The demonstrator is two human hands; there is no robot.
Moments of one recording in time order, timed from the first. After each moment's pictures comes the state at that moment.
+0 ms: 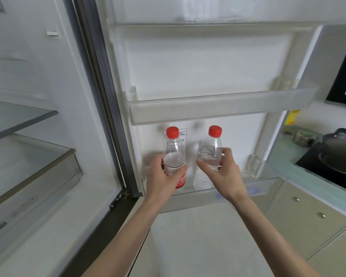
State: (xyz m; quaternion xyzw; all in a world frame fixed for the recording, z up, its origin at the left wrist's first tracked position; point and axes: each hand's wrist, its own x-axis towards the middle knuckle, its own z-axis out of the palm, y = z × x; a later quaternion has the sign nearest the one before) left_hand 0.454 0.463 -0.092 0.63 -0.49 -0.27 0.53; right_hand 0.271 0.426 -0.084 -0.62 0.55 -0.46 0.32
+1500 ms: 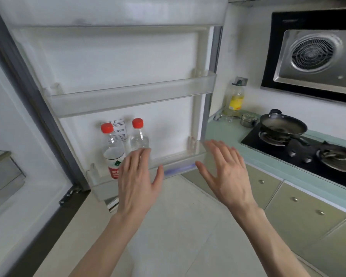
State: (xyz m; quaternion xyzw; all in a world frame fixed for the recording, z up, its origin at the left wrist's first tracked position) left_hand 0.356 0.532 -0.083 0.60 -0.69 0.13 0.39; right_hand 0.118 0.528 -0.069 -0.72 0.58 -0.35 -0.13
